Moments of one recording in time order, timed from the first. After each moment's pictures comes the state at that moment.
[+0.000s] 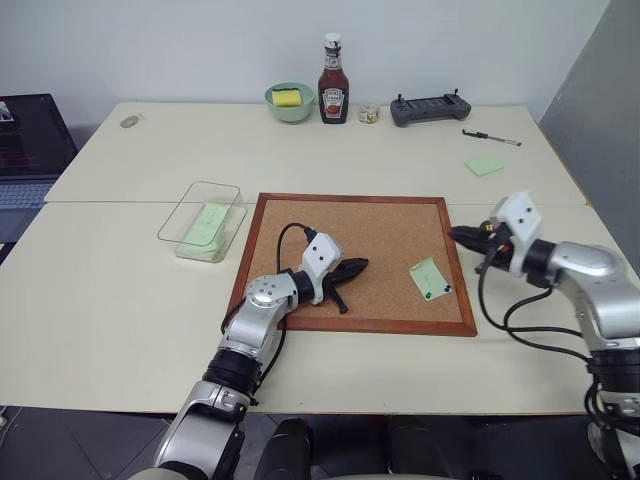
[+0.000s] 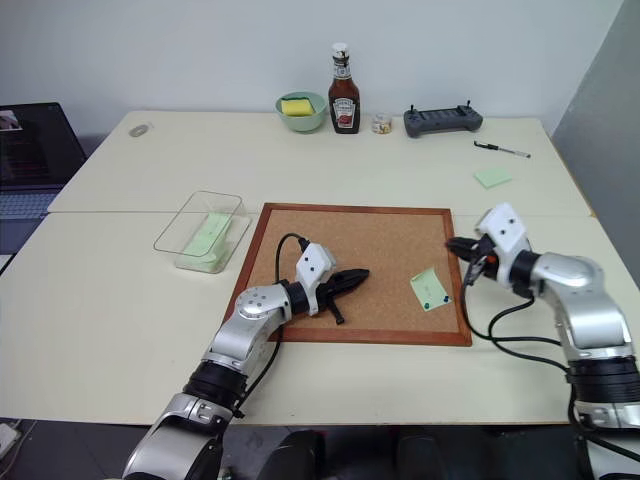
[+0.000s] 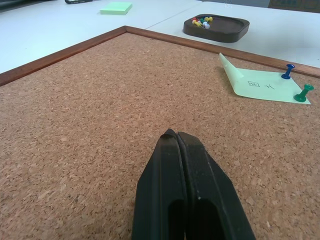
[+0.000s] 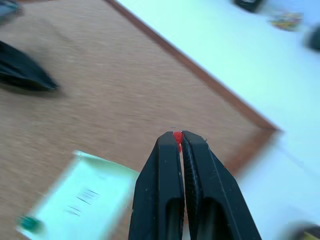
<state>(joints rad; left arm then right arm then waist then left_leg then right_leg) -0.49 0.20 -0.21 0.36 -0.11 0.05 -0.80 -0.41 -0.77 -0.08 0.06 0.19 0.32 0.82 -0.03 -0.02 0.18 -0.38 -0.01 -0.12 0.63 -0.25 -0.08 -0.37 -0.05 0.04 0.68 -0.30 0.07</state>
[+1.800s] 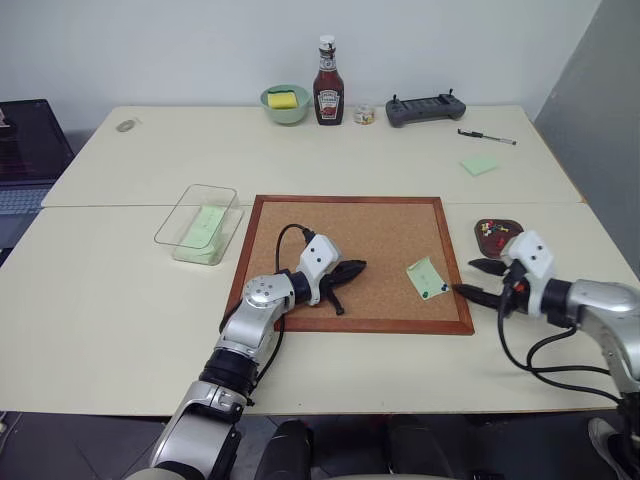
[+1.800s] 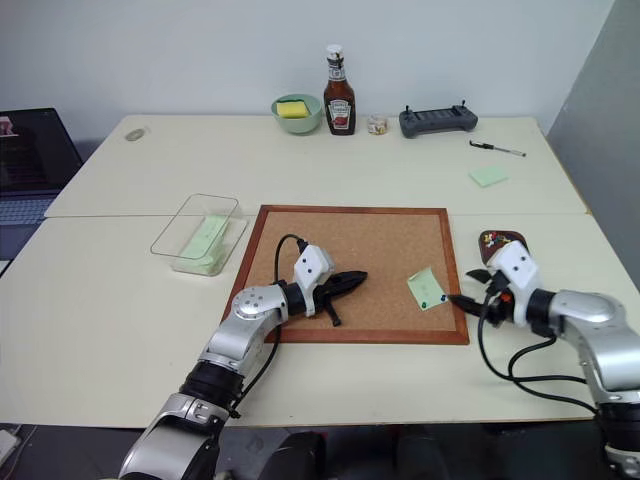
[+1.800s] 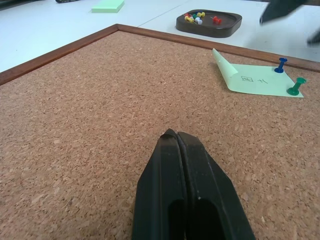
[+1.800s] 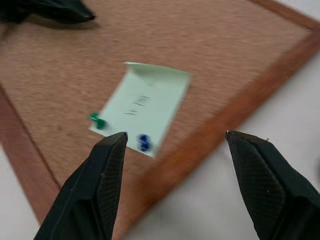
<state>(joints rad) -0.49 0.22 -0.21 0.37 -0.11 0.04 -0.82 -0.18 -0.77 -0.07 -0.18 0.32 0.55 0.89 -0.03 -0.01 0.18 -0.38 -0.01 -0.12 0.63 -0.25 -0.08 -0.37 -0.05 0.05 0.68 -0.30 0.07</state>
